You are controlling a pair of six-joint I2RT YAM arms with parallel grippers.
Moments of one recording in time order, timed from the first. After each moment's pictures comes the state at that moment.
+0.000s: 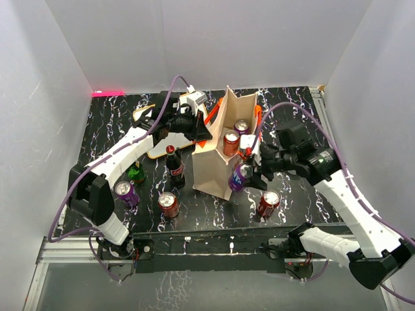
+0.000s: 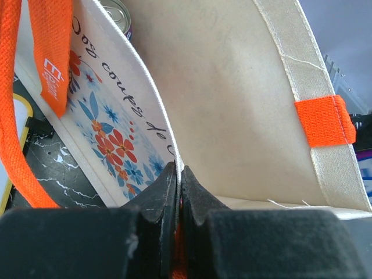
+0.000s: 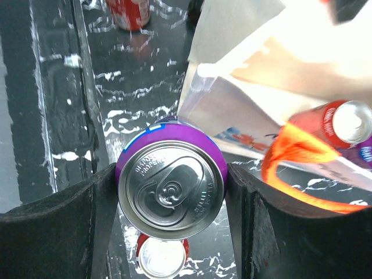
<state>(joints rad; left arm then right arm) -0.51 1.62 1.38 -0.34 0.67 -0.11 0.50 1.02 1.14 -0.94 -0.65 -0.68</state>
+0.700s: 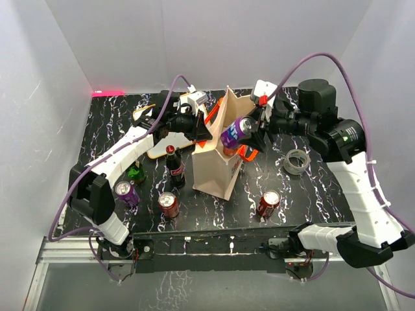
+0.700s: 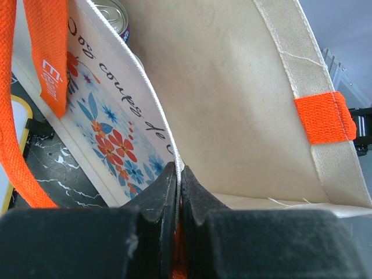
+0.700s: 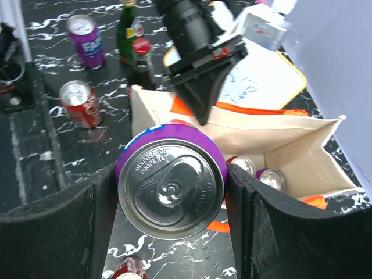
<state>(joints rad) -0.51 1.63 1.40 -0.37 0.68 -0.09 0.44 1.20 1.74 -0.97 -0.68 -0.49</state>
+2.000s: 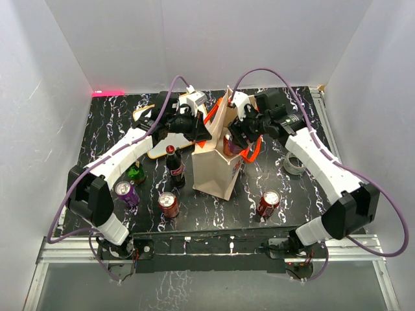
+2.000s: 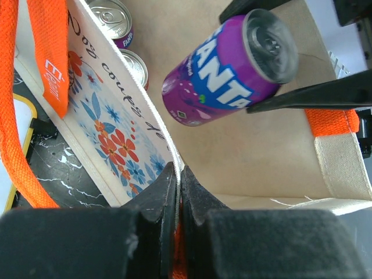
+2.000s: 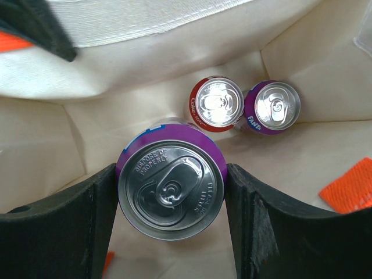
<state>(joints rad) -0.51 1.61 1.37 -0.34 0.67 -0.09 0.43 1.43 1.44 -0.74 -0.31 -0.39</state>
